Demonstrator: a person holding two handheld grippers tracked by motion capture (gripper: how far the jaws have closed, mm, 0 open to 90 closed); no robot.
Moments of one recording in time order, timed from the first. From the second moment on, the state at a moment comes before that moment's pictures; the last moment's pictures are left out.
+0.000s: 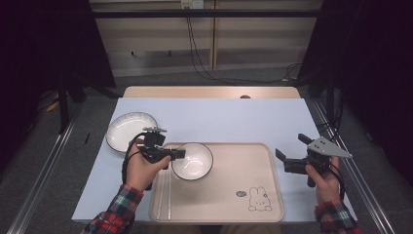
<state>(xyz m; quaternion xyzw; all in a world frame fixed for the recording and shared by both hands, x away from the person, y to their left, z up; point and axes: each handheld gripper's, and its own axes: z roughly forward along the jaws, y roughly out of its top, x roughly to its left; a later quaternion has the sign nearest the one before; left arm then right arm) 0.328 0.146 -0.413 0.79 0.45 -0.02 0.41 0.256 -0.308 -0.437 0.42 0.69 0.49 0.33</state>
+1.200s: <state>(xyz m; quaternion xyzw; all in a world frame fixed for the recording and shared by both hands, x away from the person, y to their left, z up) 0.299 0.142 -0.440 0.82 0.43 -0.07 0.38 0.256 -0.308 -0.437 0.42 0.69 0.49 0.33</state>
